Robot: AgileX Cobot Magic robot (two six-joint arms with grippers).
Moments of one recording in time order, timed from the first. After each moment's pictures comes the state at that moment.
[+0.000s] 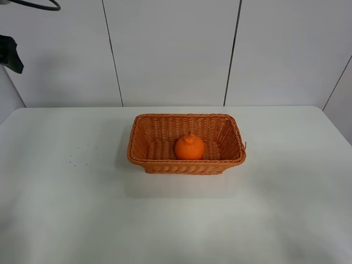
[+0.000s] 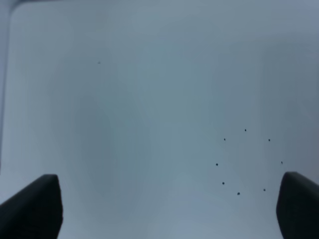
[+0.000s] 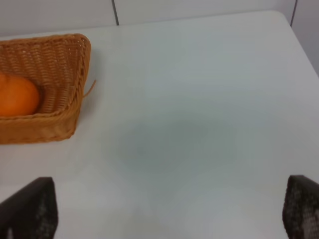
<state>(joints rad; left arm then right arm) 0.13 1.54 -1.53 0.07 0.90 0.15 0.02 0.01 -0.50 0.01 1.02 0.06</state>
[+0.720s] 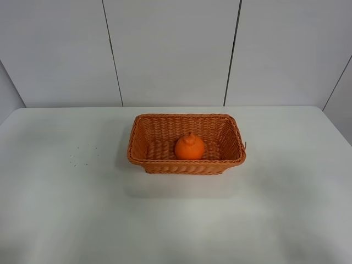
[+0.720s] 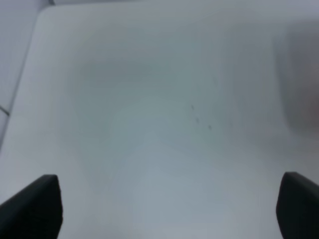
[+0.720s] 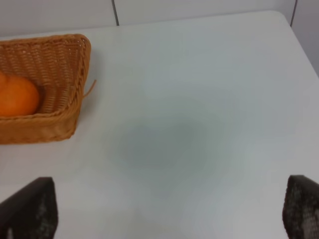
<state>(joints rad) 0.13 0.67 -0.82 0.03 0.81 0.15 0.02 0.01 -0.50 0.01 1.02 0.06</state>
